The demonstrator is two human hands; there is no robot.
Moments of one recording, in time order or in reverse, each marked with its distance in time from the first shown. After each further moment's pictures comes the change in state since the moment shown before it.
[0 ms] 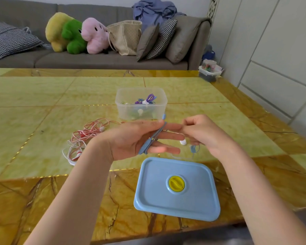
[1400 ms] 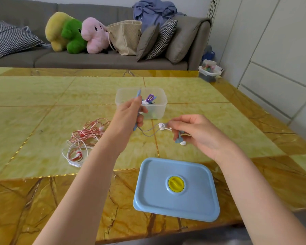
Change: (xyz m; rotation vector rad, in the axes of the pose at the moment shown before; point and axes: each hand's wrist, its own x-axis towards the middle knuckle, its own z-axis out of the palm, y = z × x) left_hand 0.023 0.000 -0.015 0.069 0.747 0.414; right_hand 0.001 0.000 0.006 0.189 -0.074 -0.050
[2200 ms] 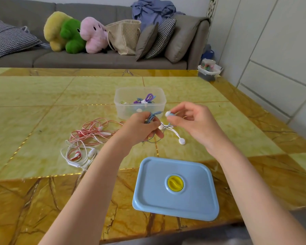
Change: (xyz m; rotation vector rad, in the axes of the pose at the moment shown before) left_hand -0.005 -0.008 0.010 0.395 -0.255 -0.063; right_hand -0.002 -0.007 0.000 -0.192 0.171 -0.253
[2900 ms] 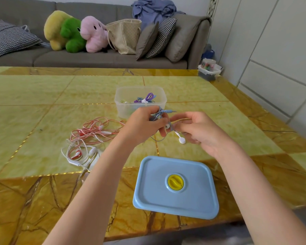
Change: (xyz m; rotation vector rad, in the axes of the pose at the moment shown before) left_hand -0.001 0.003 0.003 0.122 0.014 0.234; right_hand -0.003 -0.001 -0.002 0.176 -0.105 0.317
